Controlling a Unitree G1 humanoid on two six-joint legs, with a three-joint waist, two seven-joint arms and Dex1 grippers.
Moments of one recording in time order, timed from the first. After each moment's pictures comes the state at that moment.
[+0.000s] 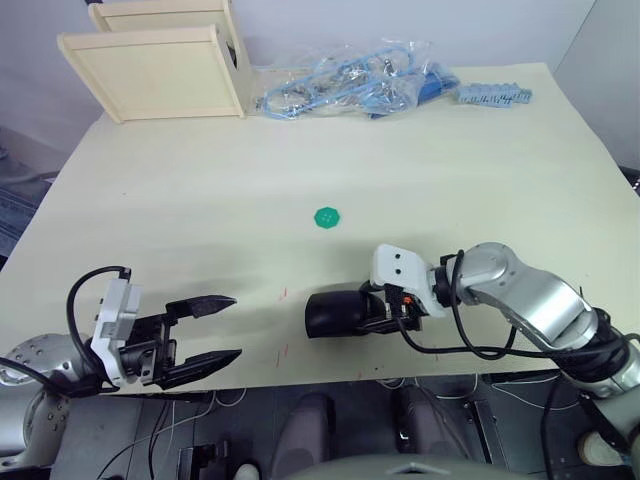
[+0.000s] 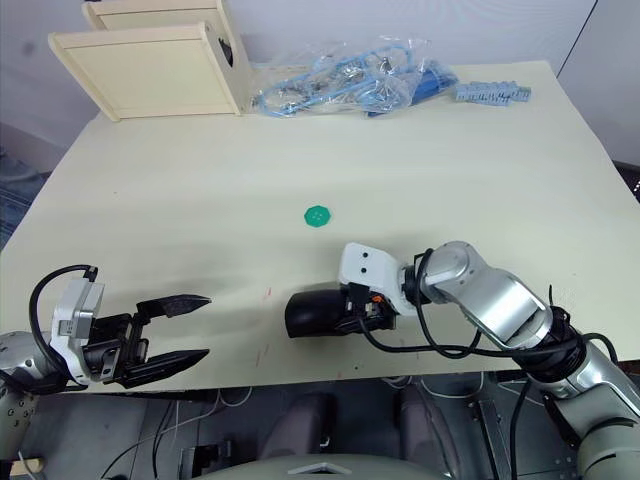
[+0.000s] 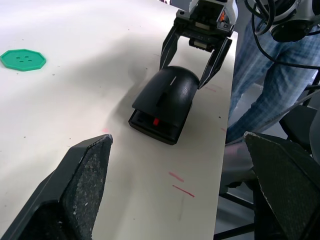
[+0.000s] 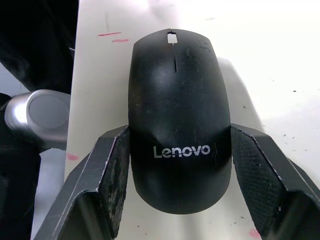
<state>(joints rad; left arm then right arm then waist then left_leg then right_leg) 0.27 0.85 0.43 -0.19 -0.73 0.30 -1.45 -0.63 -0.61 0.53 -0.51 0.33 0.99 0.92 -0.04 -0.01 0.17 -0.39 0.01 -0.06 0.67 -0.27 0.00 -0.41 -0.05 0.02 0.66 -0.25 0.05</state>
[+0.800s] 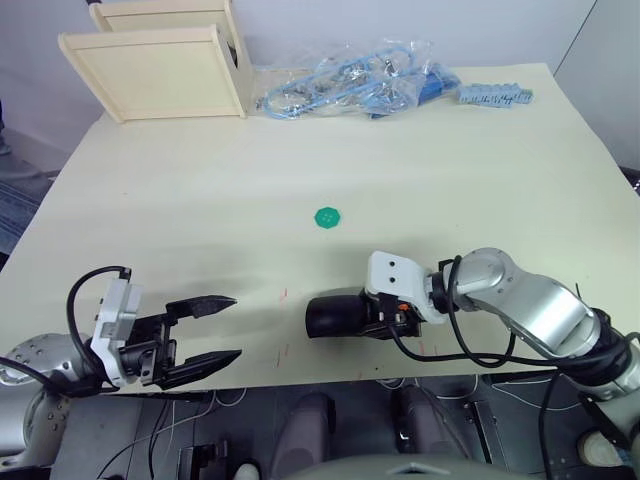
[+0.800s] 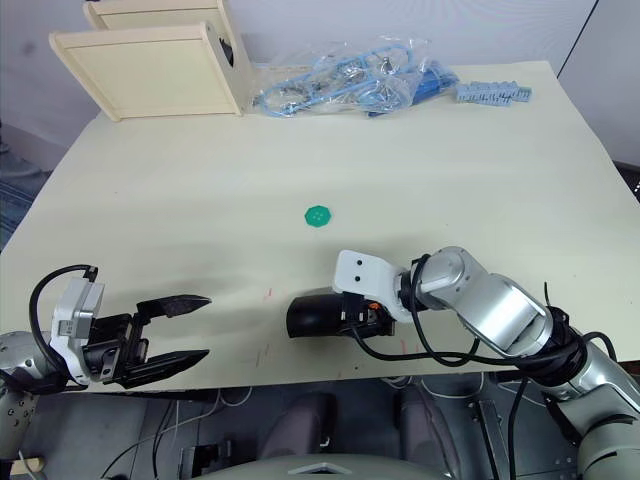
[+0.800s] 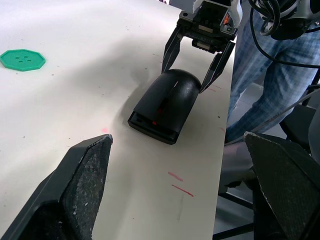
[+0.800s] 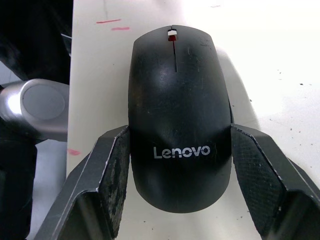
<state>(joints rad) 0.27 0.85 0.43 -0.19 -0.73 0.30 -1.46 -0.64 -0.62 0.58 -0.57 0.32 1.05 0.87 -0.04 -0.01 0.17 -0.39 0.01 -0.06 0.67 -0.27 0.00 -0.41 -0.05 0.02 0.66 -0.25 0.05</state>
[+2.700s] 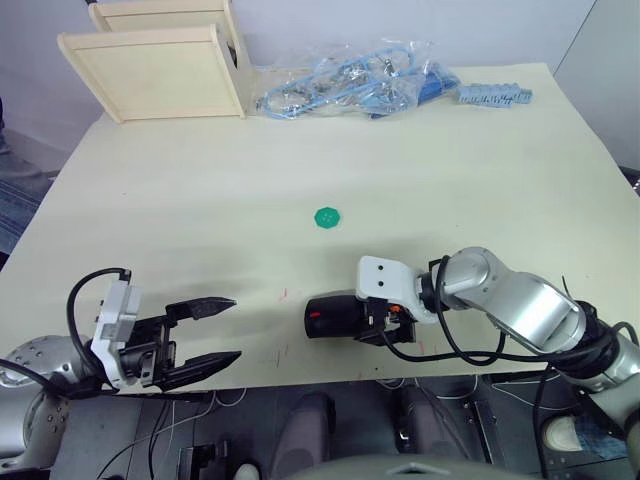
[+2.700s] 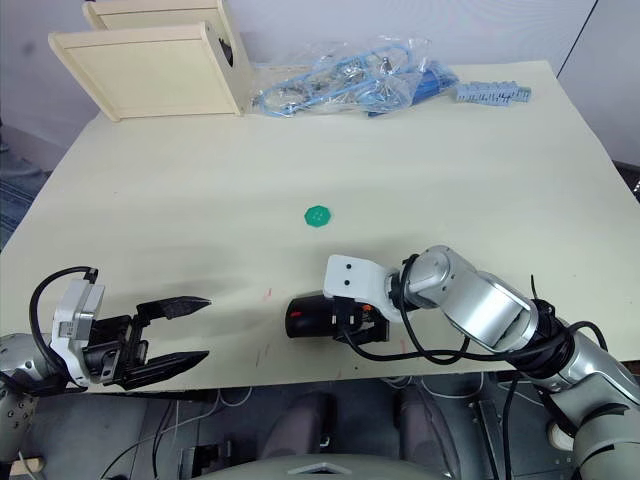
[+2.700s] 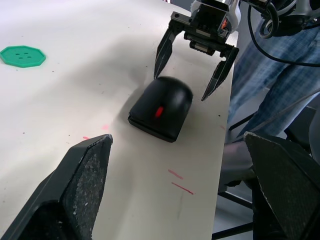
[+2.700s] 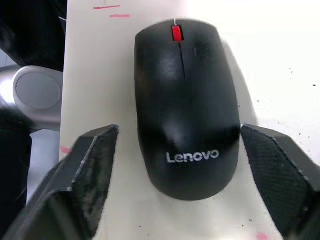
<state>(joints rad) 0.28 0.85 0.43 -0.19 -0.73 0.30 -1.45 -0.69 -0.60 0.65 -0.54 0.28 1.08 0.86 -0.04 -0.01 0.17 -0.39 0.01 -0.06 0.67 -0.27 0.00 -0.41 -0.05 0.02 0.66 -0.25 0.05</state>
